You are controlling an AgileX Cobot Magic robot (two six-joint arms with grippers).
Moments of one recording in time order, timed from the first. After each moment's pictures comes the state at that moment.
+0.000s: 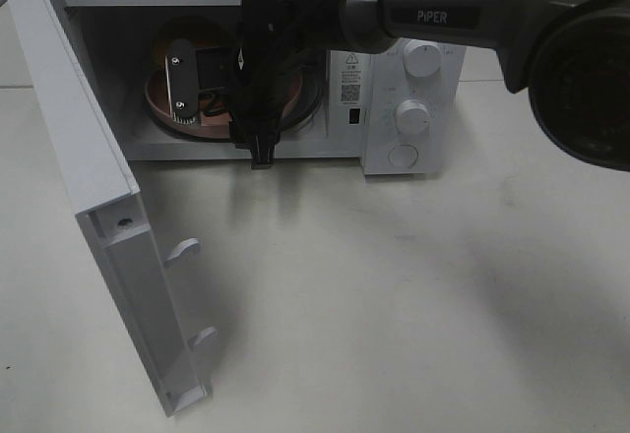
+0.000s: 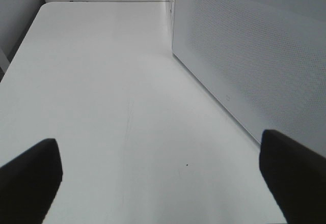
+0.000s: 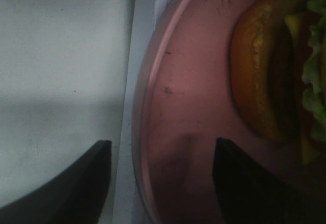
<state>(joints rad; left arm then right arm) 0.01 0.00 -0.50 -0.07 1.05 0.03 0.68 2.38 -1.99 -0.18 0.58 -0.97</state>
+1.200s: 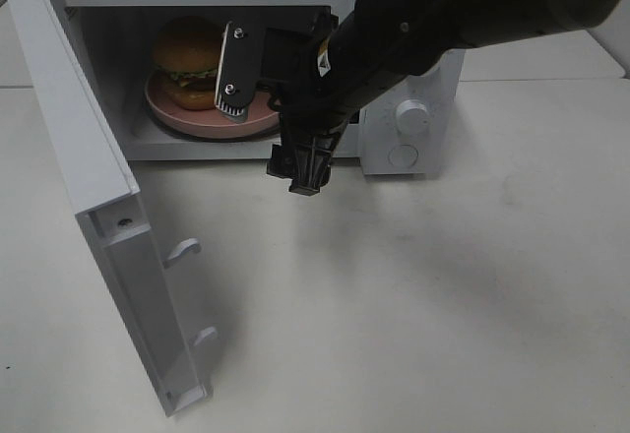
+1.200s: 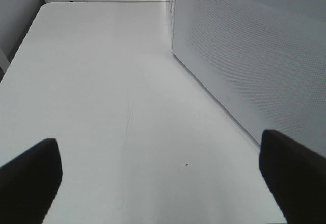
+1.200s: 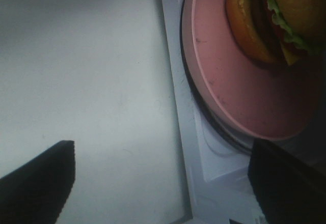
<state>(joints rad) 0.01 0.00 -0.50 -0.07 1.05 0.03 0.69 1.88 -1.27 -0.18 0.26 -0.71</state>
